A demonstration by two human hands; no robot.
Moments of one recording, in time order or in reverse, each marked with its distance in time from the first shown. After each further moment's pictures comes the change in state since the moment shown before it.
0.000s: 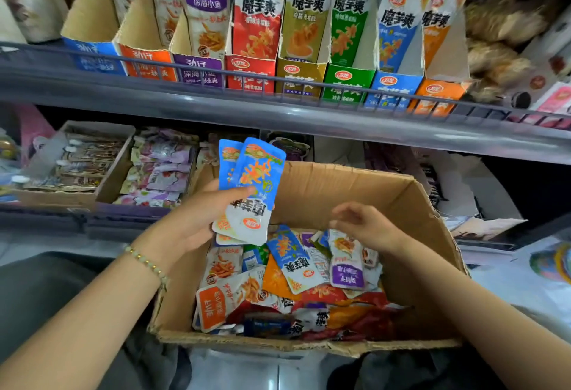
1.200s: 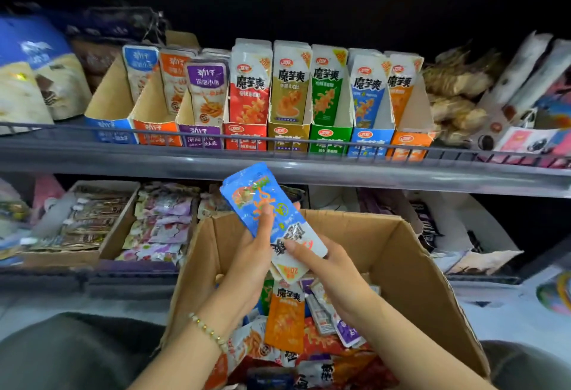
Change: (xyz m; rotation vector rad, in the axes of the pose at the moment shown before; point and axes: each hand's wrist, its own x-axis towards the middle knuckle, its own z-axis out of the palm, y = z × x) left_hand -0.016 0.003 0.076 -0.185 0.093 0.286; right_hand -0.042 -0.091 0.044 0.933 0.108 -0.129
